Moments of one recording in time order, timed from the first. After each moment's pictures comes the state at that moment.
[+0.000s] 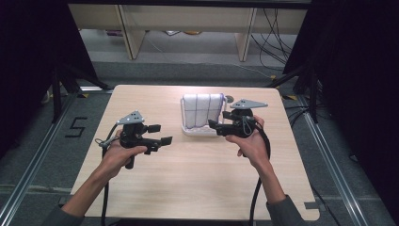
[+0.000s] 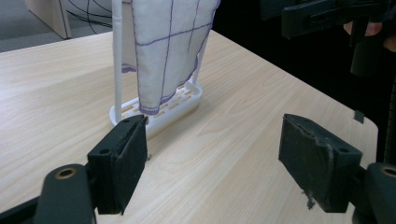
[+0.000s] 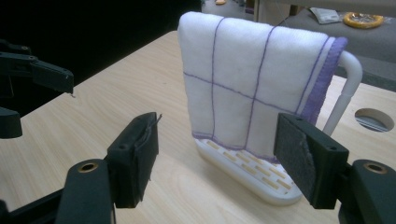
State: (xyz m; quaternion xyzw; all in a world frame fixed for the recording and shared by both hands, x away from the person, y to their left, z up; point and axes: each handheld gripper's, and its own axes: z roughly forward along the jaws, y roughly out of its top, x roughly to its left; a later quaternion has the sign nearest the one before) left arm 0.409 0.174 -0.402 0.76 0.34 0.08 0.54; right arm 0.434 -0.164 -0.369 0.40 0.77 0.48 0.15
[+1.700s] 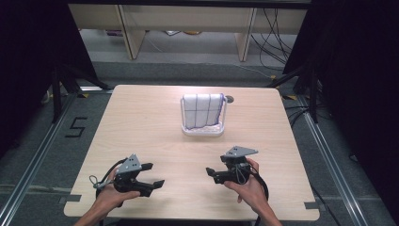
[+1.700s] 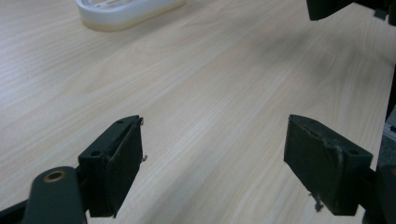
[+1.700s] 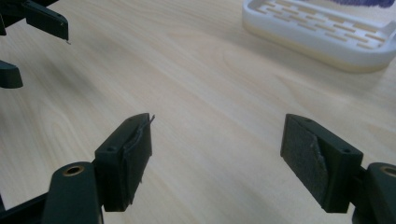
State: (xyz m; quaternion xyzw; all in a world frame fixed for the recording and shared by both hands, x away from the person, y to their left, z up) left arm 0.328 0.190 -0.491 0.82 0.31 0.09 0.48; right arm 0.352 -0.164 -0.465 0.39 0.81 0.42 0.10
